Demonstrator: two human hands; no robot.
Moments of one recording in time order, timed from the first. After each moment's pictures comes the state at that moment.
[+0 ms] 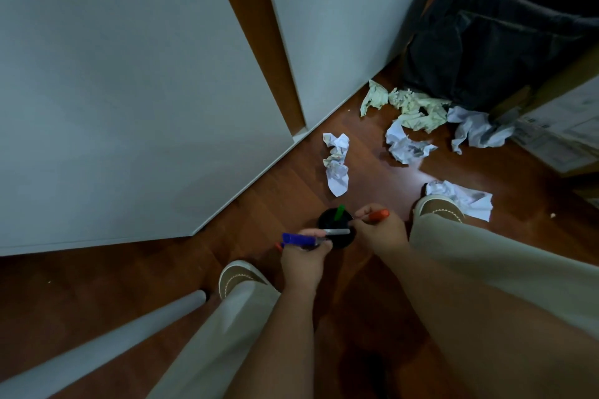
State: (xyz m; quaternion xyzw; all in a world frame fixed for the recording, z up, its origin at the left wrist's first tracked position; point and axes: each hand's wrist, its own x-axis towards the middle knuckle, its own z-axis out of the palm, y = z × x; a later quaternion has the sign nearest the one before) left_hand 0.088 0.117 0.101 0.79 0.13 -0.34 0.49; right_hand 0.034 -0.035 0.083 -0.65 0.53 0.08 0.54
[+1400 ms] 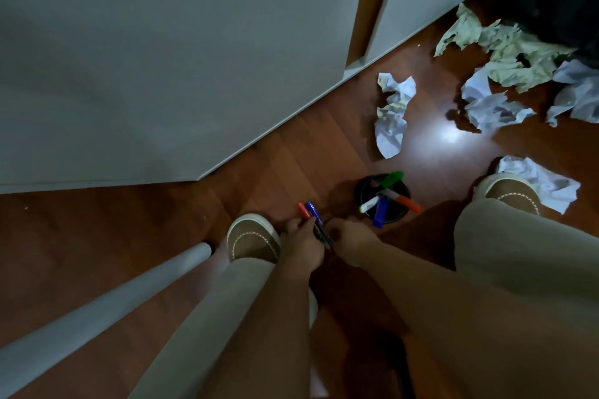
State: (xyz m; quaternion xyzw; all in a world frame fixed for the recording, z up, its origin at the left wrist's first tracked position) left_hand 0.117 0.203 -0.009 0.85 -0.02 -0.52 0.12; right_hand 0.070 0.083 -0.016 -0.78 0.23 0.44 0.38
